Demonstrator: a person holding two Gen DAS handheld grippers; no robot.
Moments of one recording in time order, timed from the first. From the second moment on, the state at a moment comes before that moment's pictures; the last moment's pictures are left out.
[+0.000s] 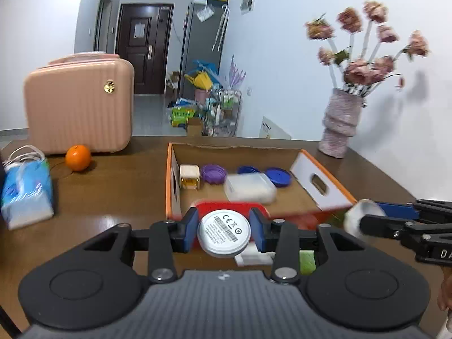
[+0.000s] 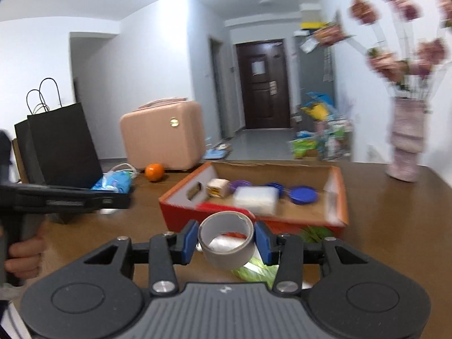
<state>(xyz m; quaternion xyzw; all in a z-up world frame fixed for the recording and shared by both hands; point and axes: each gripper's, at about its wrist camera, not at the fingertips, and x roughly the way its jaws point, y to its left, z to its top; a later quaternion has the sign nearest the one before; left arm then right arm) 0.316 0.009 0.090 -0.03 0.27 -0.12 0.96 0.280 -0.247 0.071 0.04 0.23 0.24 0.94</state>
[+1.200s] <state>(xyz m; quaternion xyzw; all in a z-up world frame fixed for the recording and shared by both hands) 0.411 0.029 0.104 0.01 0.26 -0.08 0.96 0.468 -0.245 0.100 0.04 0.32 0.20 0.92</state>
